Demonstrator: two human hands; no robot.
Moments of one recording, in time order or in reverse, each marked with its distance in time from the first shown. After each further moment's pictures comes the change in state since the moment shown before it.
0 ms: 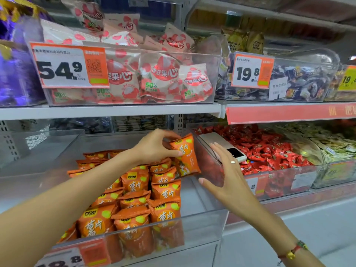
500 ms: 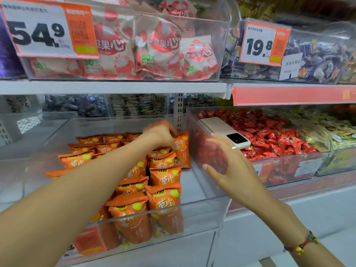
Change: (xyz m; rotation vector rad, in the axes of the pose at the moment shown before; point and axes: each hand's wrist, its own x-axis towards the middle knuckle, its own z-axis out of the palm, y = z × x) left_hand 0.038 -0.022 0.029 0.399 -0.101 -0.292; right_hand -0.002 0.003 -0.002 -0.134 -0.022 -0.019
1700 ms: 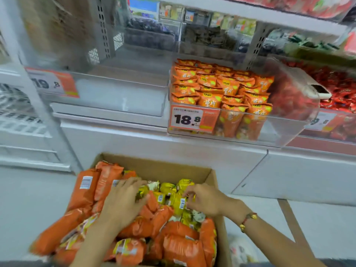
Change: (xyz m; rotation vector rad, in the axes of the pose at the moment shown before) left_hand -0.436 -0.162 0.126 -0.096 -0.061 -0.407; right_hand -0.180 -0.150 0.151 -0.053 -1.175 -0.020
